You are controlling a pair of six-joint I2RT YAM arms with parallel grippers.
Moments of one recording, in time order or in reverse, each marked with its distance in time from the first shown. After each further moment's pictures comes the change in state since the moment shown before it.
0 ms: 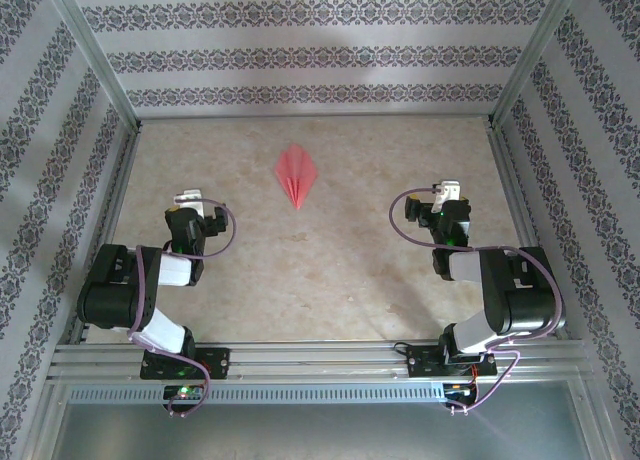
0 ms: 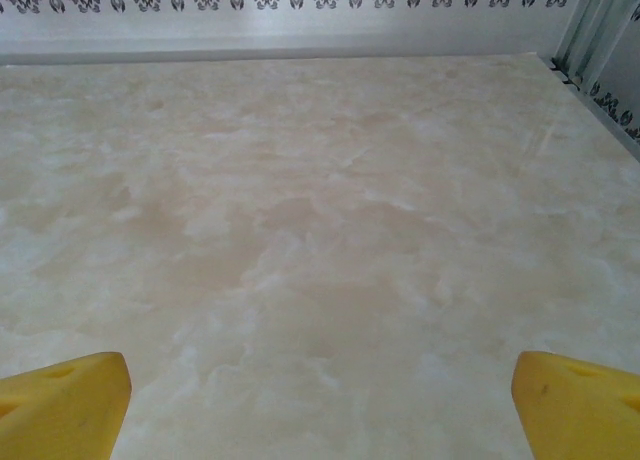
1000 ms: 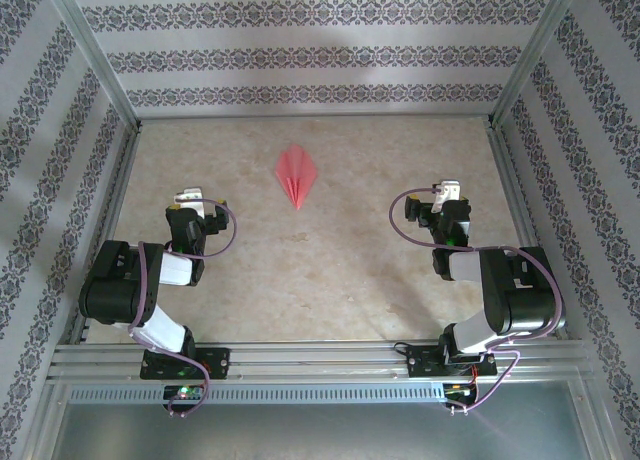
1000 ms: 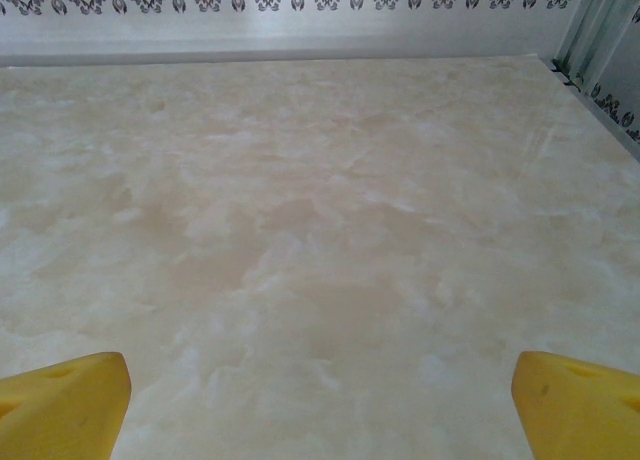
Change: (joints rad) left arm 0.000 0.029 -0.006 0.074 0.015 0.004; right arm 0.000 0.000 0.000 0.000 -0.001 0.000
